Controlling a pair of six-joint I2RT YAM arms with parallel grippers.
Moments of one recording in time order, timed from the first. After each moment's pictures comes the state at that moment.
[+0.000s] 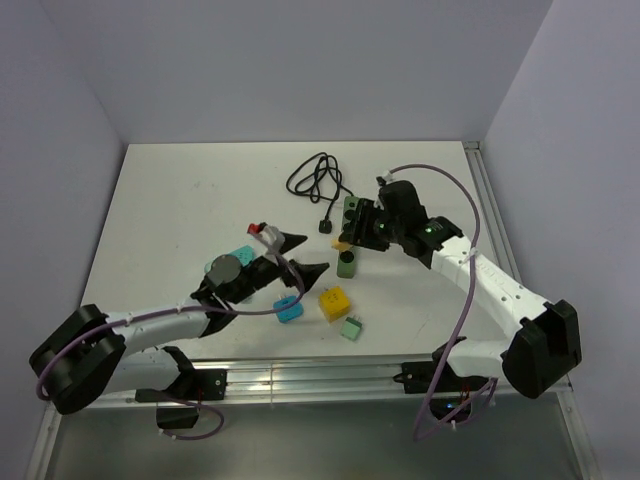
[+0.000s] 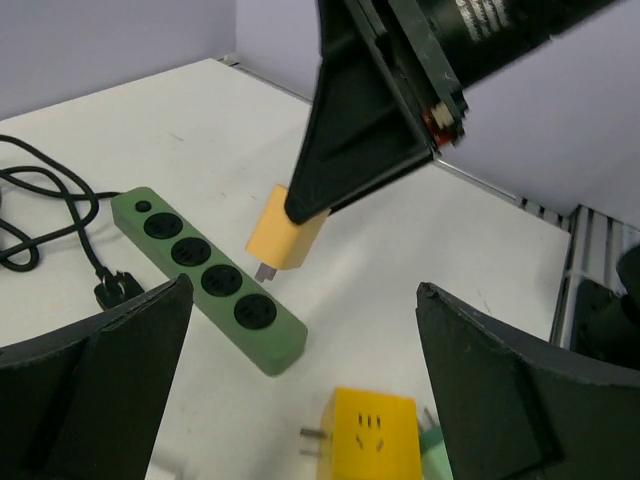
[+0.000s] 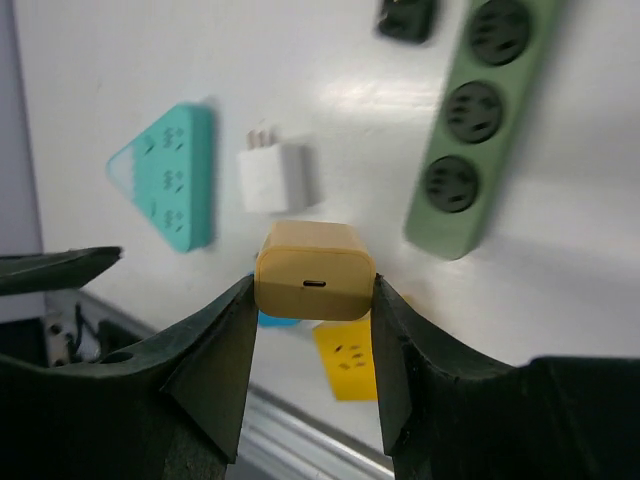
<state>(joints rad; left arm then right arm) -0.83 1.19 0.36 0.97 0.19 -0.19 0.52 1.24 1.00 -0.48 -0.18 0.68</state>
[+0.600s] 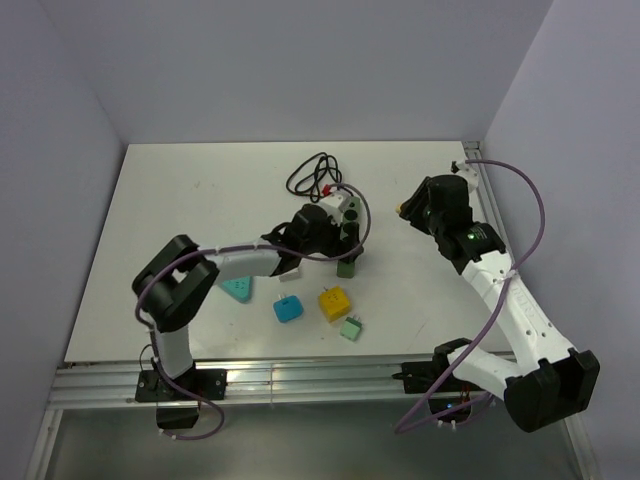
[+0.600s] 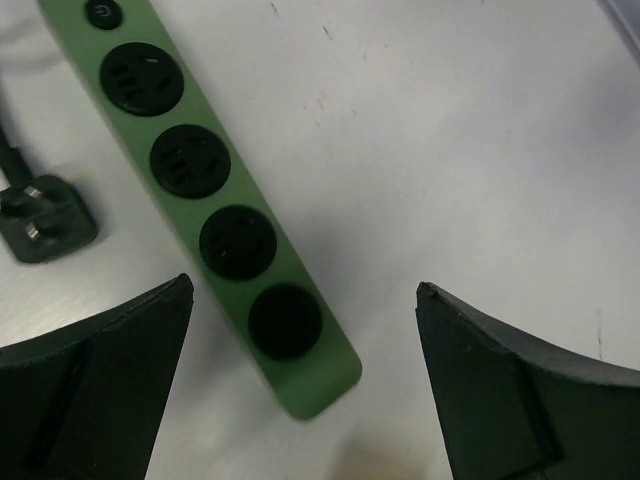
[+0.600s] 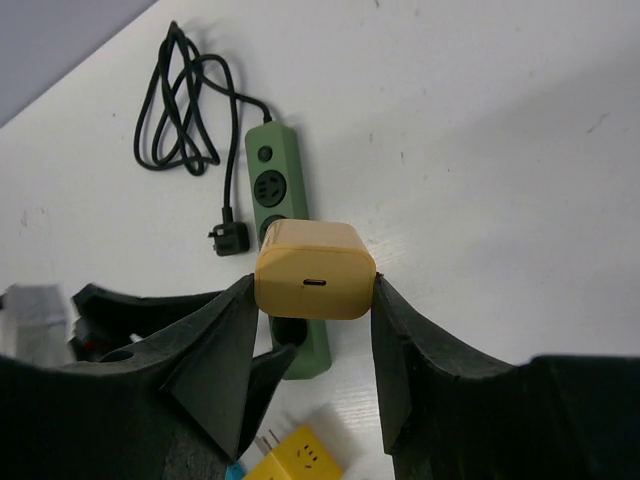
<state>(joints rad) -0.84 1.81 1.05 0.31 0.07 -0.36 0.29 1.06 1.01 -0.54 0.25 0.69</state>
